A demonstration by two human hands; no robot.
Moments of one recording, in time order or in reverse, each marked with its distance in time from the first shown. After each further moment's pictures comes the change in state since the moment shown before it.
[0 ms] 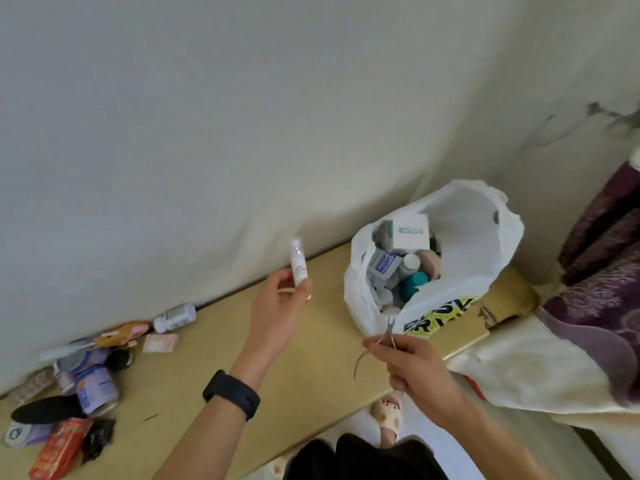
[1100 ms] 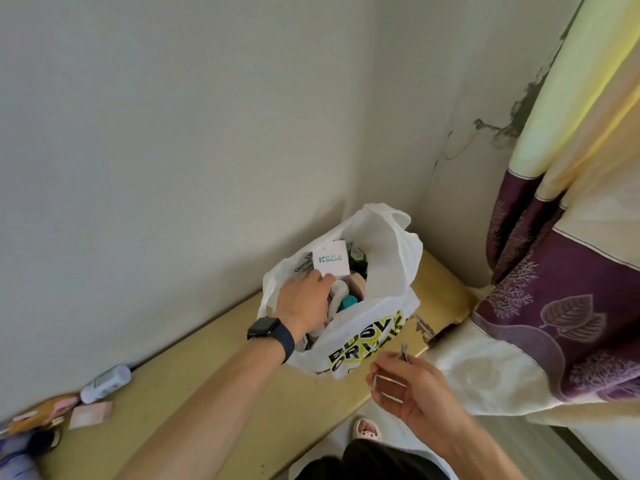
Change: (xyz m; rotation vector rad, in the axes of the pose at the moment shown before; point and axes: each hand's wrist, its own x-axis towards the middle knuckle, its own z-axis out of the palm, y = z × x) left_hand 0.060 0.063 0.192 1.309 -0.372 0.630; right_hand -0.036 -0.025 -0.126 0.600 0.089 0.112
